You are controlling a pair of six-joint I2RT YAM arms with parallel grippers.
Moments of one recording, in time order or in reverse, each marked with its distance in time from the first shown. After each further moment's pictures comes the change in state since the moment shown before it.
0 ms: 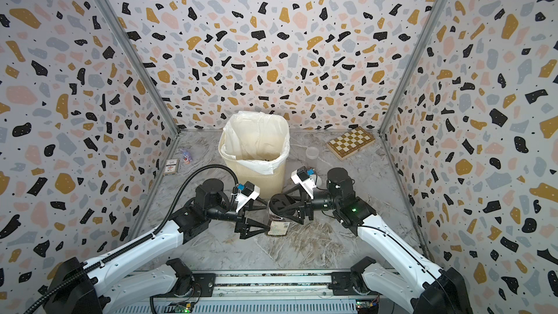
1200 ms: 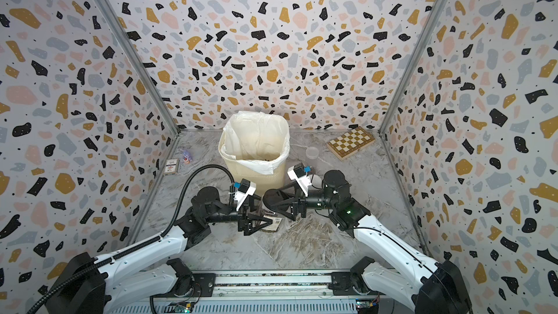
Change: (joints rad) left arm -0.012 0.017 -0.134 0.384 -0.070 -0.288; right arm 0.076 0.026 -0.031 0.212 0.129 0.179
